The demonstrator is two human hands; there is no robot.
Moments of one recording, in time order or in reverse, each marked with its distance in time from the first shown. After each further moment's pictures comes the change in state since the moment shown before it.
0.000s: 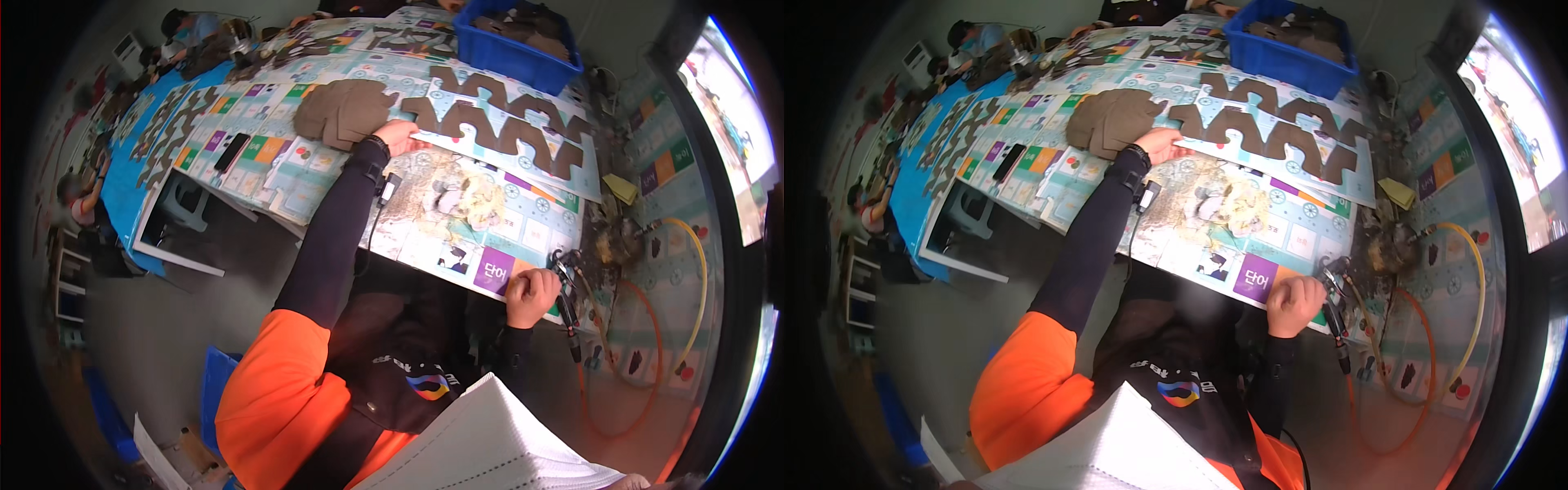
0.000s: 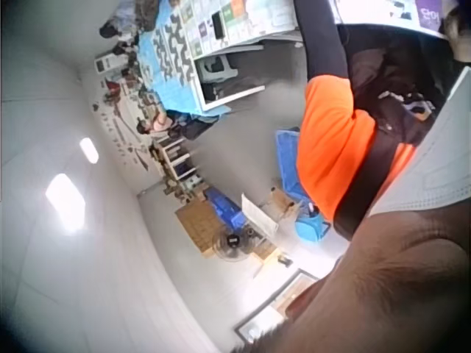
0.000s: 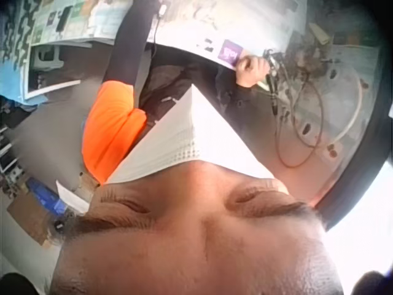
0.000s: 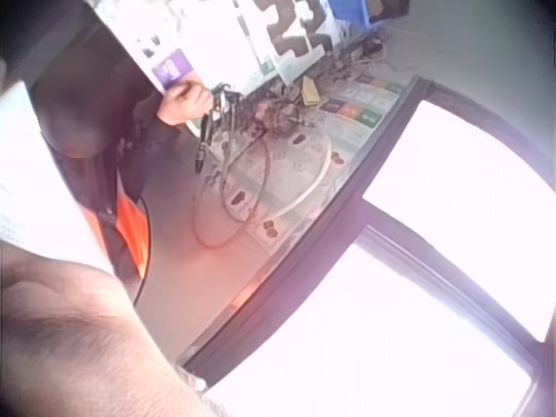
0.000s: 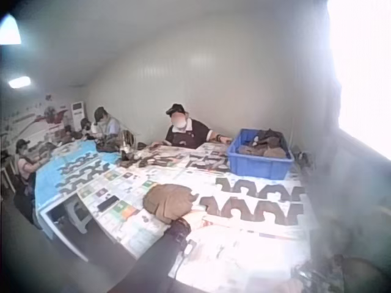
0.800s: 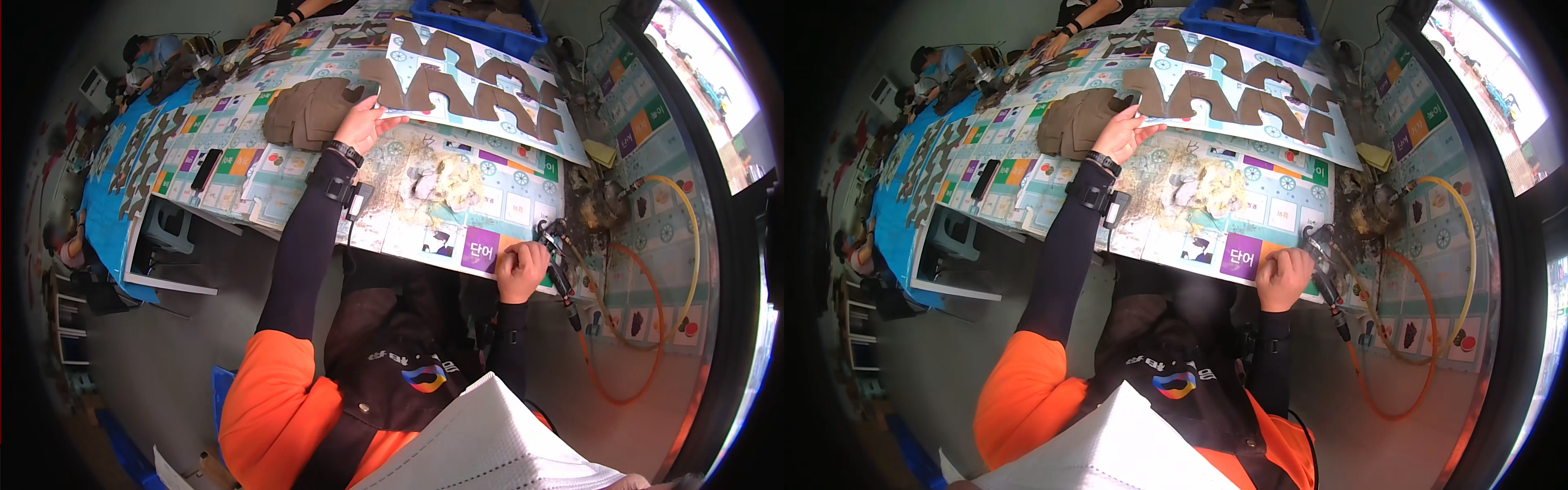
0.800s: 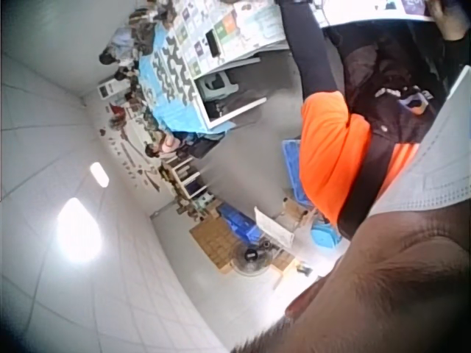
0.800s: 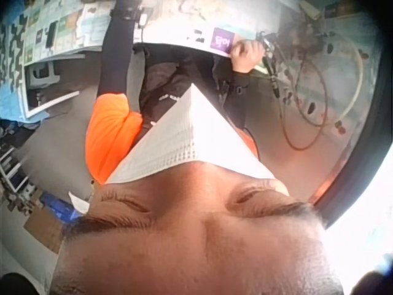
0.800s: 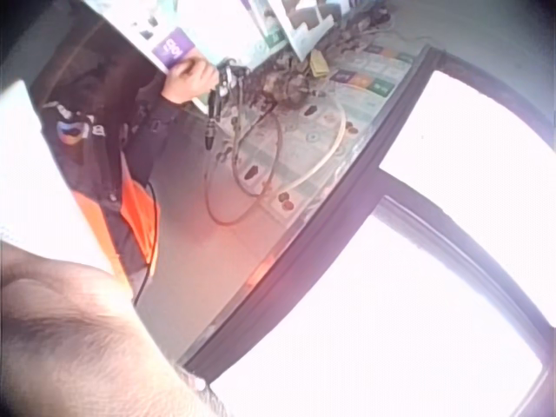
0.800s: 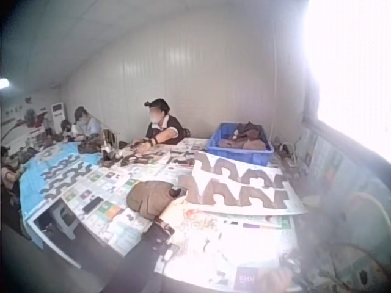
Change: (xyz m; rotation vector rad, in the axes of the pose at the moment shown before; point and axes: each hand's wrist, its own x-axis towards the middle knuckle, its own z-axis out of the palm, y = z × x) left_hand -0.064 0.019 0.060 -0.041 0.056 0.376; right_hand 0.005 -0.007 -0.004 -0.016 -0.014 0.004
